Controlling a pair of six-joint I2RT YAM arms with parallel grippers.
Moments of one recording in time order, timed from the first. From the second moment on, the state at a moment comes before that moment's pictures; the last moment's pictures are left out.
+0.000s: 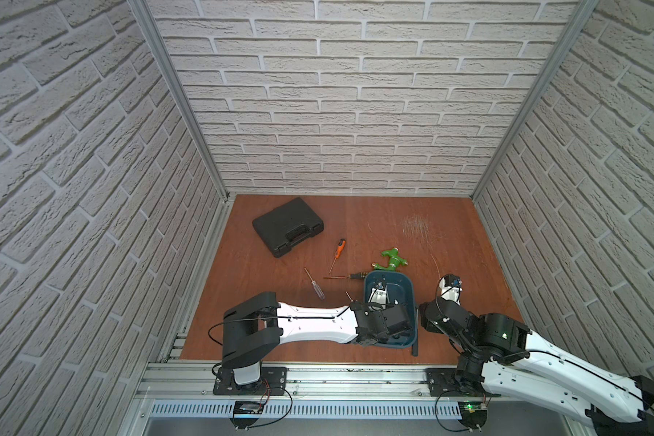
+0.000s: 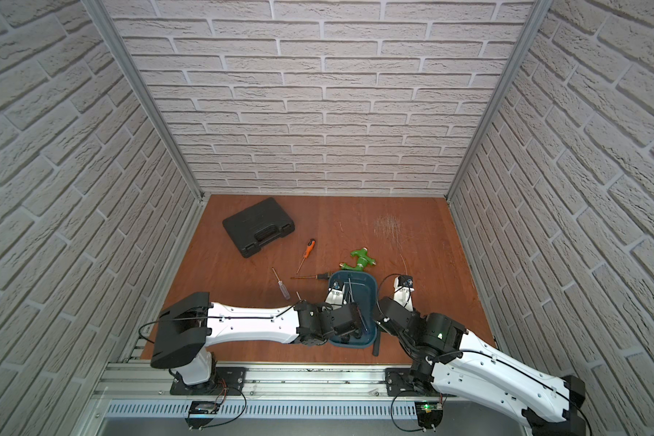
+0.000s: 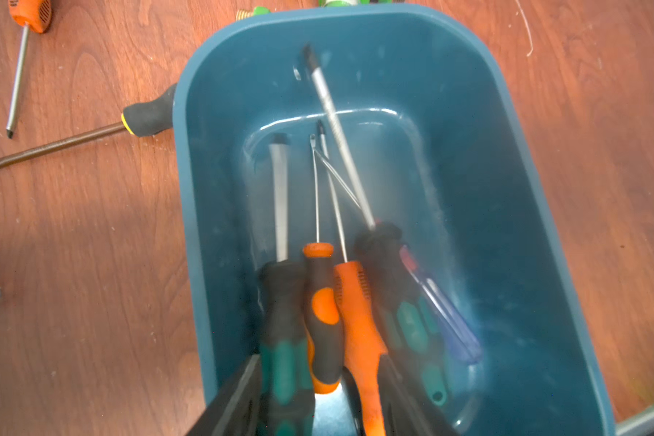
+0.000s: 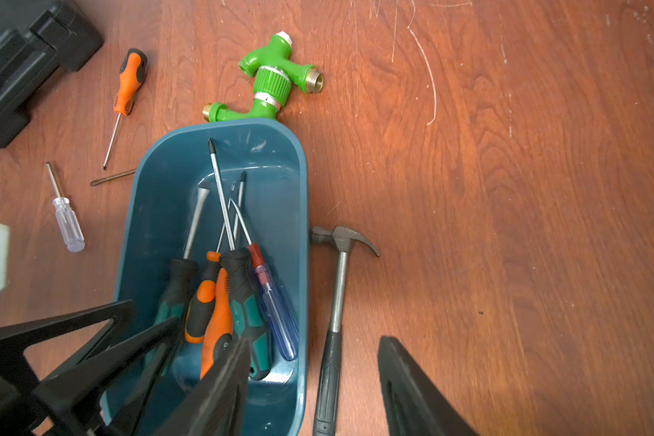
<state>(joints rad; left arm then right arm) -1.37 1.74 1.16 -0.54 -0.49 -0.97 0.97 0.69 0.69 -1.09 0.54 1.05</state>
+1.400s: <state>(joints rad) -0.63 0.32 0.46 -1.06 -0.52 -1.04 0.93 2.22 1.82 -0.83 0.06 0.51</state>
